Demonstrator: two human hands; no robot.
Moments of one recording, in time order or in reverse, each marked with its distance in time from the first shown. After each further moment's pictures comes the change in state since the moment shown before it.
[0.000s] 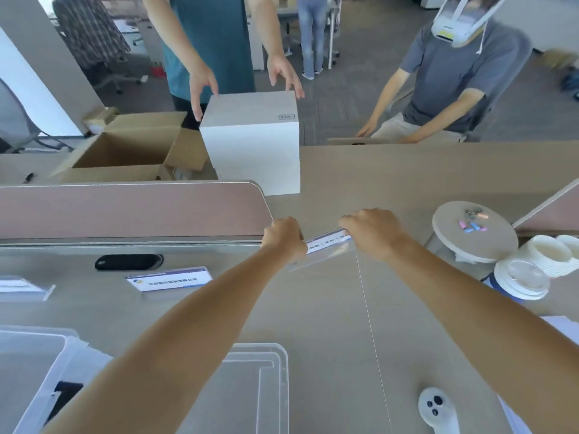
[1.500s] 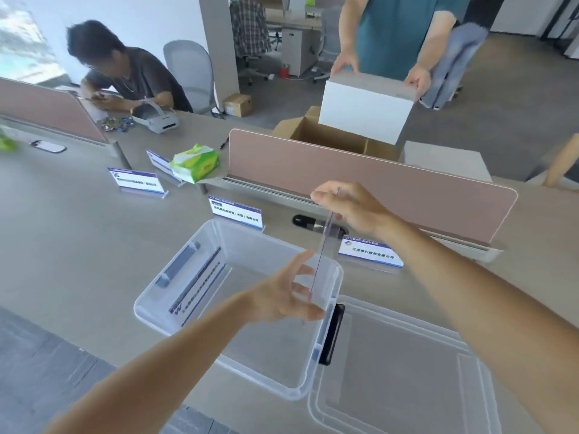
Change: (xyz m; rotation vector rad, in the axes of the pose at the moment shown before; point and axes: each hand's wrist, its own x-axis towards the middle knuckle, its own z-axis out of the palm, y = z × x) left_hand -0.295 -0.483 -0.150 -0.903 -0.318 0.072; right_hand 0.039 -0.535 -0.180 1.166 -0.069 -0.301
